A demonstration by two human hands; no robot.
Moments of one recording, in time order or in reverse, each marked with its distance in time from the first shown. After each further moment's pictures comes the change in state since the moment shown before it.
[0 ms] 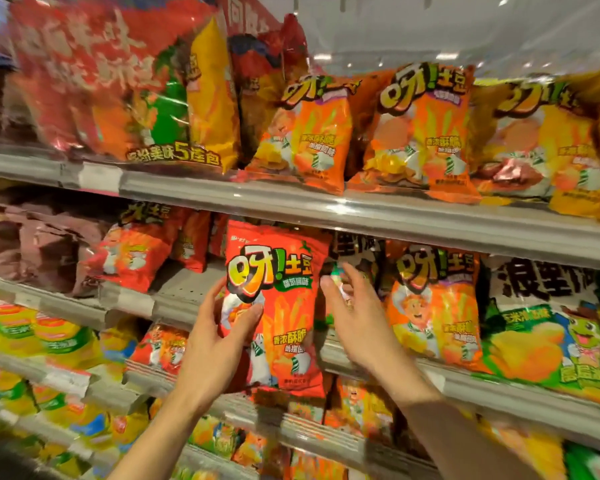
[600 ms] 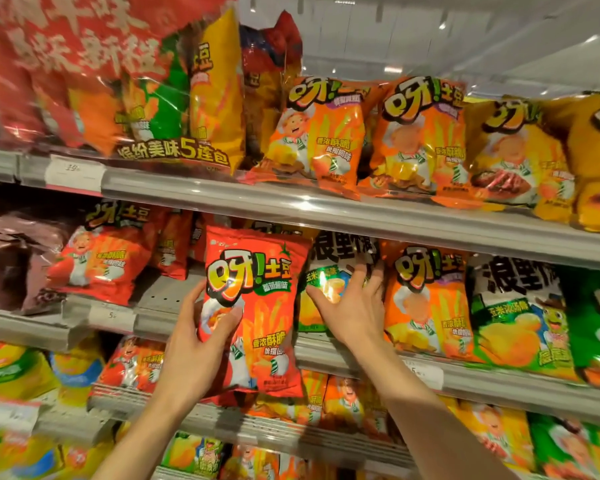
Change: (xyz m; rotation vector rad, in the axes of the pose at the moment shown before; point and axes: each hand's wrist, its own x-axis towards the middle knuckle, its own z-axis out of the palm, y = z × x) left_hand 0.030 -0.030 -0.044 0.012 -0.057 -0.029; right_hand 0.035 0.000 0.044 -0.569 0.240 0.269
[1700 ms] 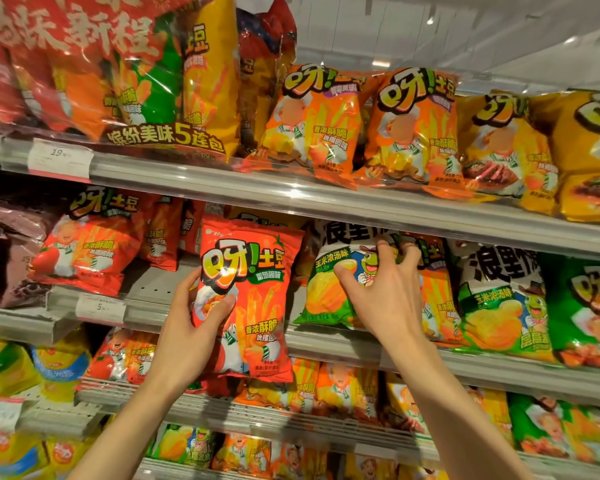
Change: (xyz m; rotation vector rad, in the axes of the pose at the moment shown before) left_hand 0.009 -0.003 -0.003 -0.008 -0.048 -0.001; right_hand -0.022 0.013 -0.064 -0.006 0.236 -0.104
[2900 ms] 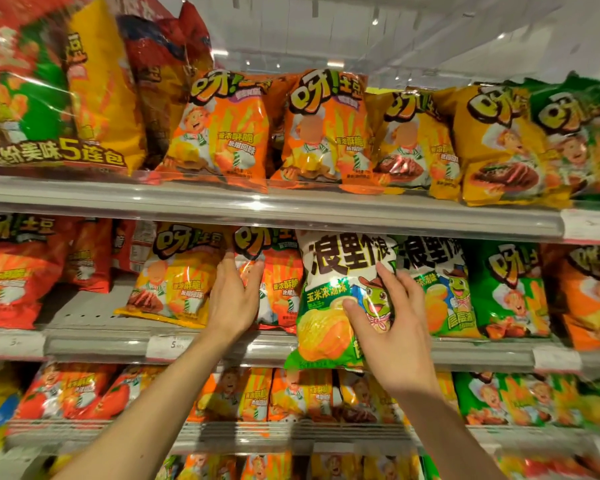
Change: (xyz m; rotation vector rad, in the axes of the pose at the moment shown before) left_hand 0.056 0.021 0.160 0.380 -0.055 0.145; right_hand -0.050 0.087 -0.067 0.438 -0.024 0.132
